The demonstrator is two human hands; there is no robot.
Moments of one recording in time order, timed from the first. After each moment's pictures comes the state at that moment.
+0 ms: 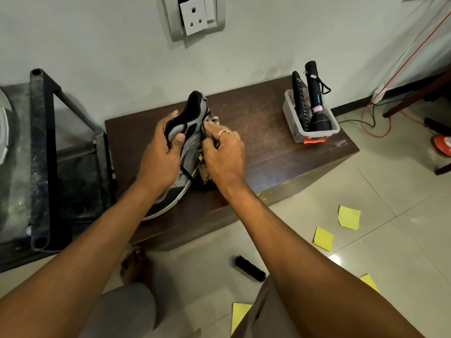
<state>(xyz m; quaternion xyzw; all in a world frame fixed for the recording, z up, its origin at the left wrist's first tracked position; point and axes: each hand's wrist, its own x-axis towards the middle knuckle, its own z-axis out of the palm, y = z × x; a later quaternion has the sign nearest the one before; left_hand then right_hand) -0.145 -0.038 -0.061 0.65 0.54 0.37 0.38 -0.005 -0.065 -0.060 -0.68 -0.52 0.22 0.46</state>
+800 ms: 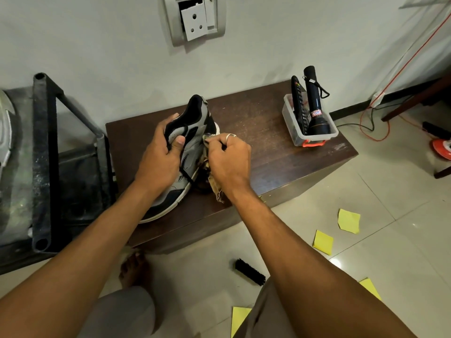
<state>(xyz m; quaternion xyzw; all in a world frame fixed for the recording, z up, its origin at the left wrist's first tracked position) -0.146 -0.041 -0.047 0.65 0.56 0.34 0.39 0.002 -0.069 -0.060 -0.67 -0.46 0.27 0.51</state>
